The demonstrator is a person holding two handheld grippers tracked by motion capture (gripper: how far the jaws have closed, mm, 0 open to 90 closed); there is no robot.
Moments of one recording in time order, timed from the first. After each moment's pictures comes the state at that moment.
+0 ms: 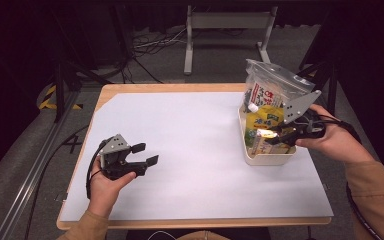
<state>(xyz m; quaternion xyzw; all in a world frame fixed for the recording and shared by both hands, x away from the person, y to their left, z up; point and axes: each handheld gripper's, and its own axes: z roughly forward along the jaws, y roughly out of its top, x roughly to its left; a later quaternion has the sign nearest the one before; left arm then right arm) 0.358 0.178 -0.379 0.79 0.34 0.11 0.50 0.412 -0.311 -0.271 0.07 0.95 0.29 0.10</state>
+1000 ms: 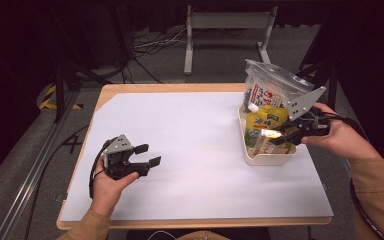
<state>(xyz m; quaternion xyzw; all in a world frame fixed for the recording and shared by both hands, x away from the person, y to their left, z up) 0.361 0.172 -0.385 0.79 0.34 0.10 0.50 0.419 -0.324 -0.271 0.08 0.95 0.30 0.06</state>
